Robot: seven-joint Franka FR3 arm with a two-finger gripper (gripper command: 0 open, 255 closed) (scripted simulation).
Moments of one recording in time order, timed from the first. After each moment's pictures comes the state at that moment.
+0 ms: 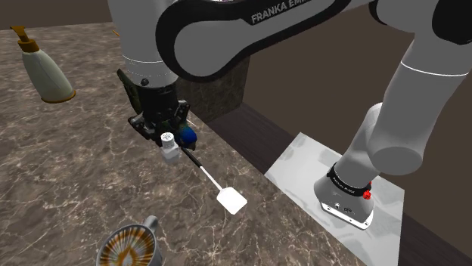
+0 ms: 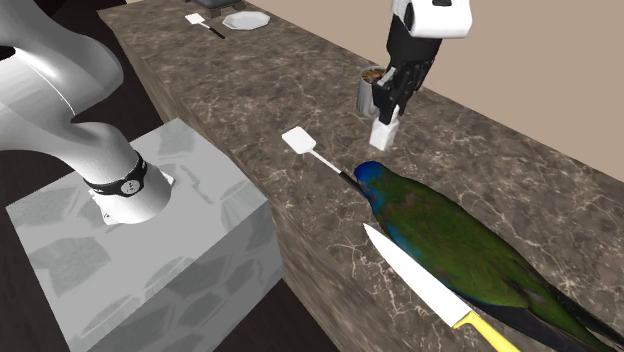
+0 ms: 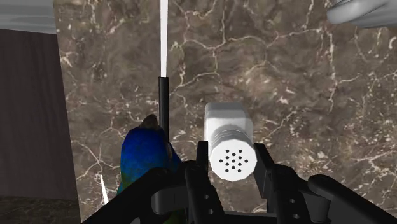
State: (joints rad) arm 0.23 0.19 0.53 -1.83 -0.09 1.99 0.90
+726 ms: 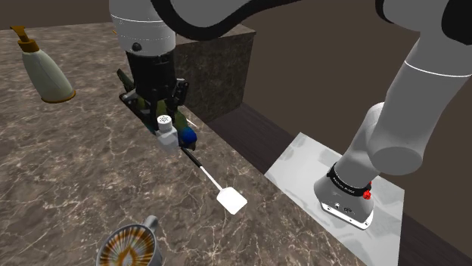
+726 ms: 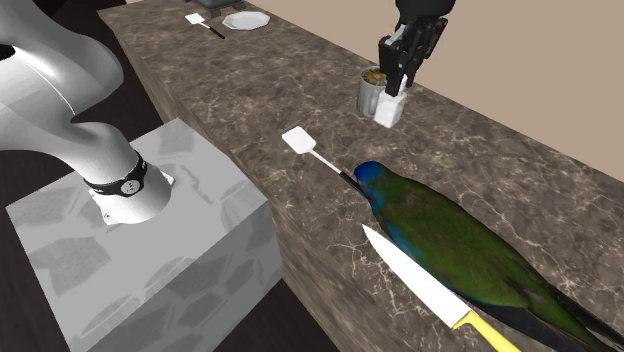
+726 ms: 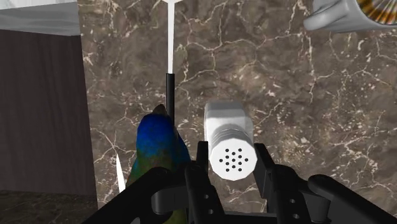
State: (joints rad) arm 0.23 0.16 0.54 -1.72 -0.07 1.85 0.89
